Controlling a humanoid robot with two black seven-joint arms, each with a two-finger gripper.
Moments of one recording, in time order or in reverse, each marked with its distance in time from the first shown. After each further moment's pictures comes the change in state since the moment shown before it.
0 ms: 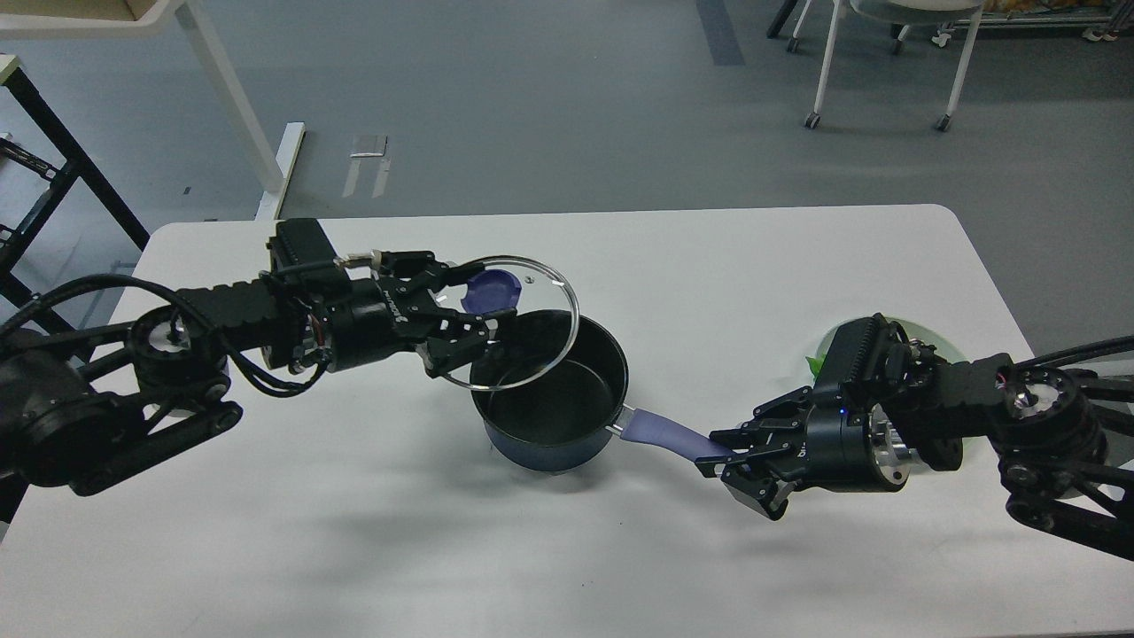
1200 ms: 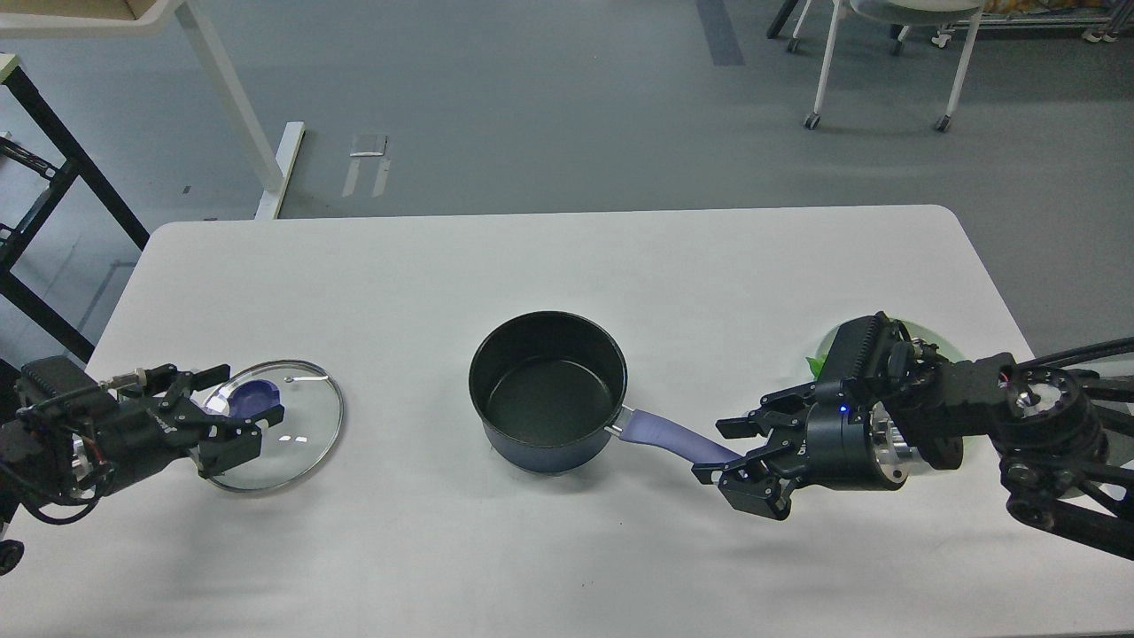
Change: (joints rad) left arm 0.210 0.193 0.257 0.288 -0.345 0.333 -0.113; right arm 0.005 -0.004 0.033 -0.003 0.065 -0.011 0.003
